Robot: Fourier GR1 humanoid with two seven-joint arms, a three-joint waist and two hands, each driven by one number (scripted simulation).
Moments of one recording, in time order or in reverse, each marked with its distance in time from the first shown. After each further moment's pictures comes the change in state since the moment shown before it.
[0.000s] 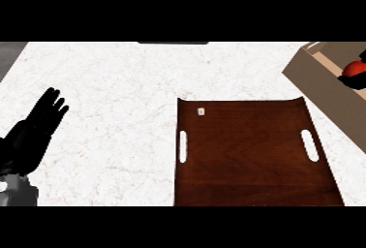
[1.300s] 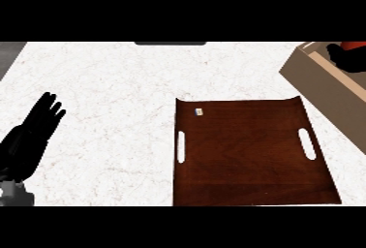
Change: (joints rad) left arm 0.039 0.008 -0.001 -0.024 0.014 0.001 -0.009; right arm -0.009 0.102 0.145 -0.837 -0.017 0.344 0.492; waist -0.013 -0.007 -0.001
